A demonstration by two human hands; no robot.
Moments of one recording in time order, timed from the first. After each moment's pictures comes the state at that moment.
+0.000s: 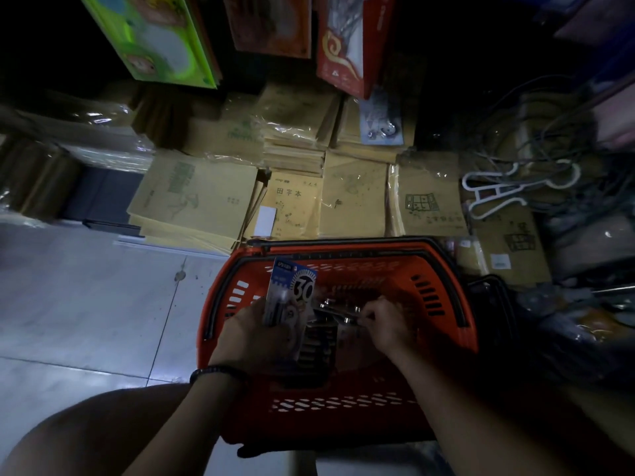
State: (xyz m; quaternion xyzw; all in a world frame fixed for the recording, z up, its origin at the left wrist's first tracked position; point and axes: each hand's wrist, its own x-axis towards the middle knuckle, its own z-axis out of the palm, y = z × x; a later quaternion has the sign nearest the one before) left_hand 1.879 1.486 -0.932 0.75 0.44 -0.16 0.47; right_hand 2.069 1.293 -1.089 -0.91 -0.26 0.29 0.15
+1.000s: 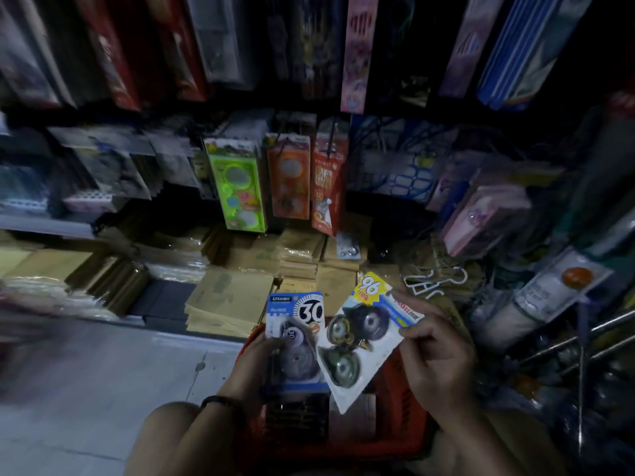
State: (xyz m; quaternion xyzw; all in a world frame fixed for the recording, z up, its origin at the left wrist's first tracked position) left_hand 1.824 1.413 -0.745 0.45 0.43 0.09 0.77; right_hand 1.983 1.207 -0.703 -0.64 -0.44 -0.12 0.62
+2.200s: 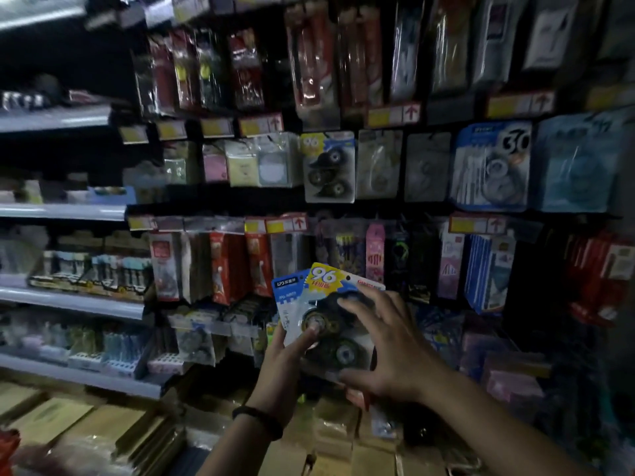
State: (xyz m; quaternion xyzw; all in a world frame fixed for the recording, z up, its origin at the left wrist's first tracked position) left_hand 1.851 1.437 -0.443 0.53 0.15 0.36 0.75; right_hand 2.007 1.305 -0.415 -0.73 -0.62 -0.17 0.23
